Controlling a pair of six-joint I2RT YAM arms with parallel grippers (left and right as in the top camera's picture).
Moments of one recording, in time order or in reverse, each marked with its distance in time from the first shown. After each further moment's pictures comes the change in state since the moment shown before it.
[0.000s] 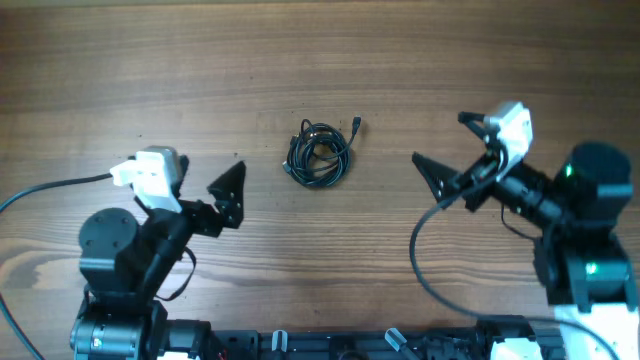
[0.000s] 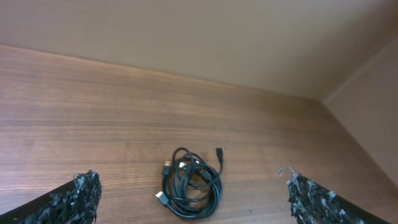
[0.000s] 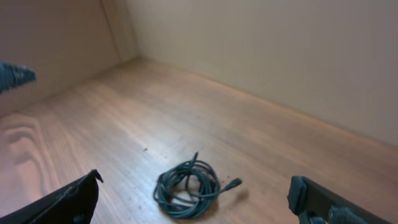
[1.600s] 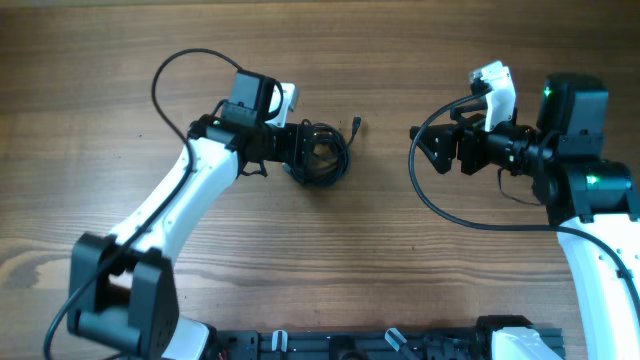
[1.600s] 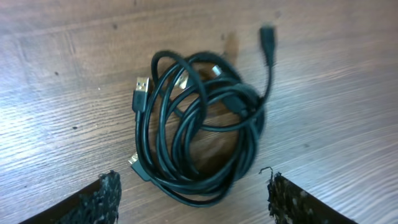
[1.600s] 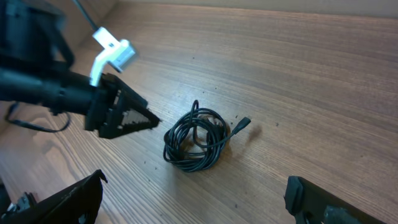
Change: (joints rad) left arm -0.251 1.080 0.405 -0.093 -0.032 0.113; right arm 0.000 0.322 0.246 -0.321 0.057 0.026
